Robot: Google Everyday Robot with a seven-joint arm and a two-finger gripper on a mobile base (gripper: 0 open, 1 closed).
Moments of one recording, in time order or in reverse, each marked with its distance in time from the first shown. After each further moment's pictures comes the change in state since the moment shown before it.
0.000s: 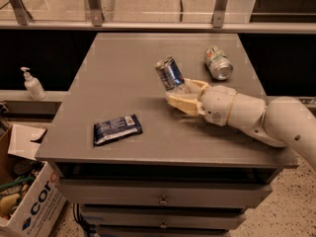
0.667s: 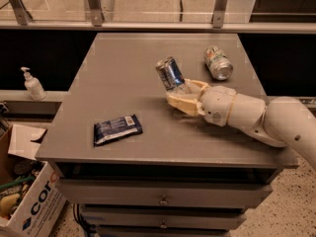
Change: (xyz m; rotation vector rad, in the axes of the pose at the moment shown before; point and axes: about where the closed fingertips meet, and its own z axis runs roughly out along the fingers) arm -0.002 0.000 0.000 0.000 0.000 0.000
